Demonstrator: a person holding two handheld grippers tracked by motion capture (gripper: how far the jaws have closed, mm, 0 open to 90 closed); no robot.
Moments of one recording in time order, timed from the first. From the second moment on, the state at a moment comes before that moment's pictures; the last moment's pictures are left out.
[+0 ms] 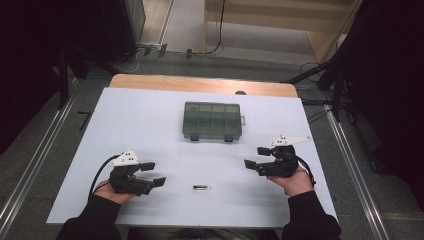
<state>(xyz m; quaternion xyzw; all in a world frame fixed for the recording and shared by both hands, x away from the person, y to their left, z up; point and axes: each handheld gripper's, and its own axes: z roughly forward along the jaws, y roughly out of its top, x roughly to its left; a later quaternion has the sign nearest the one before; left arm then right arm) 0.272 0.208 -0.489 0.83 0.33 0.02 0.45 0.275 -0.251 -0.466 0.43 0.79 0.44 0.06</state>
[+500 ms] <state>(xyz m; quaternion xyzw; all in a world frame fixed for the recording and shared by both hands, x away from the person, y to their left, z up) 0.272 0.207 -0.489 0.83 0.32 0.02 0.45 0.300 -0.247 -0.456 0.43 0.79 0.43 0.07</state>
